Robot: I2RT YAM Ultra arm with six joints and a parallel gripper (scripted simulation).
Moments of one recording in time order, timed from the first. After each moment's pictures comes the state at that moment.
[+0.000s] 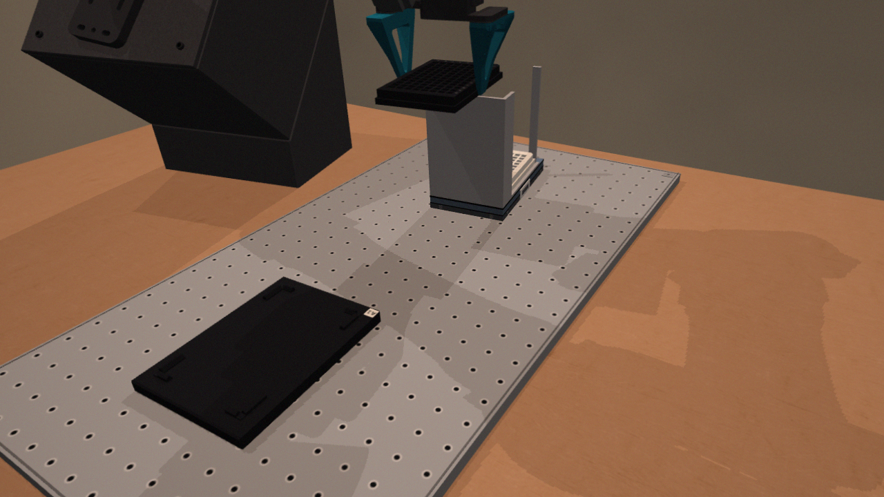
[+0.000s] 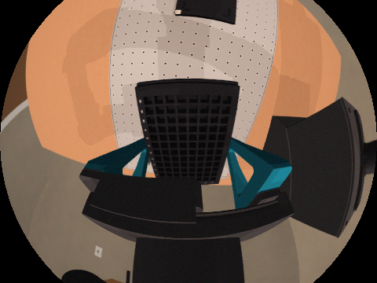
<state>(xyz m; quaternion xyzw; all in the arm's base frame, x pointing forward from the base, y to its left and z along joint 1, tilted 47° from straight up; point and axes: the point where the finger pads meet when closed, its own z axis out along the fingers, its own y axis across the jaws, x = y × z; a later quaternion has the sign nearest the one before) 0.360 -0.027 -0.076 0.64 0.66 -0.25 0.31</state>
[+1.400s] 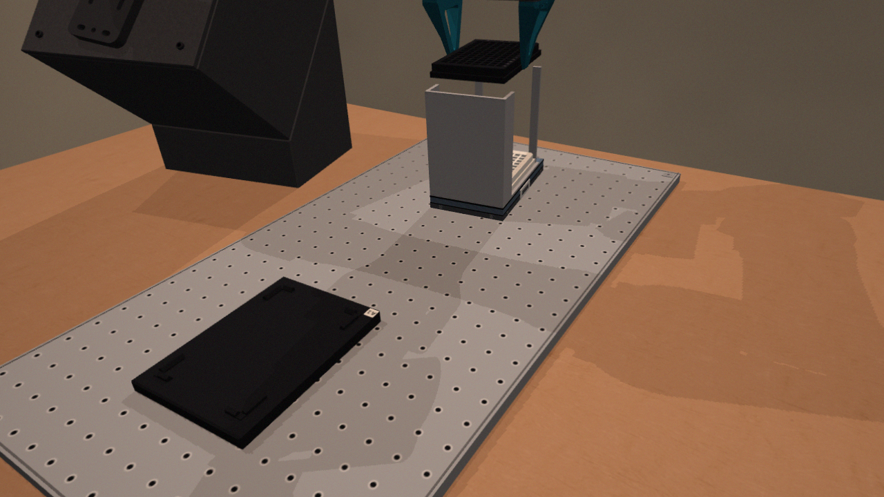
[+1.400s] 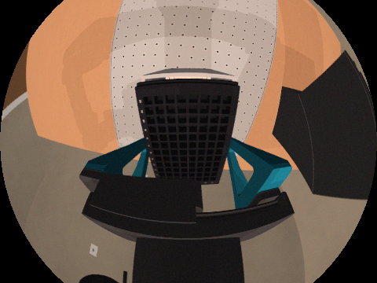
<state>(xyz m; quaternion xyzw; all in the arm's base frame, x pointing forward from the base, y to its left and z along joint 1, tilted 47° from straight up) 0.374 0.040 -0.139 0.64 0.66 -0.25 0.31</state>
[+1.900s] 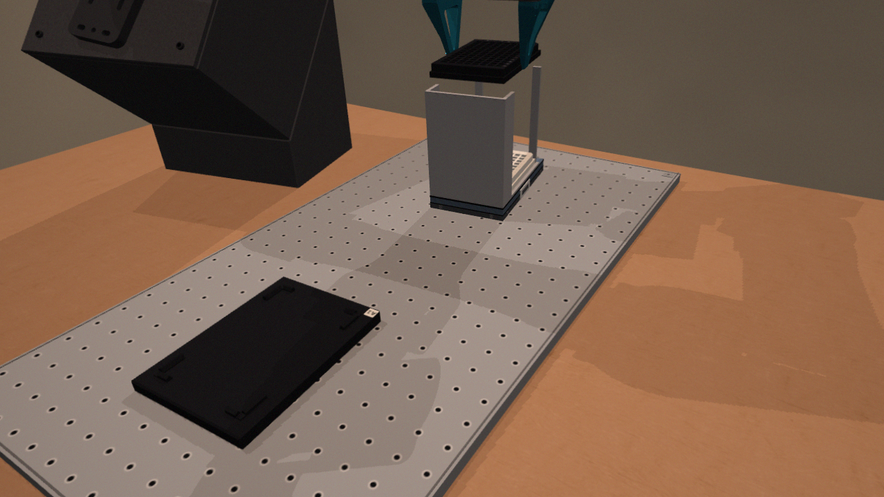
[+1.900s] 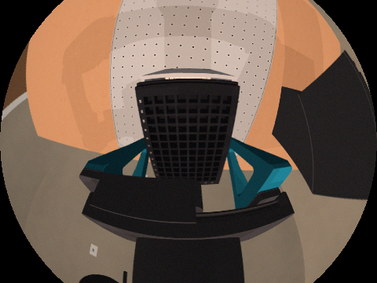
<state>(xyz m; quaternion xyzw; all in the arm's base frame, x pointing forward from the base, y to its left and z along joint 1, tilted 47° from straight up) 0.373 0.040 -0.139 0.64 0.66 -0.25 0.31</state>
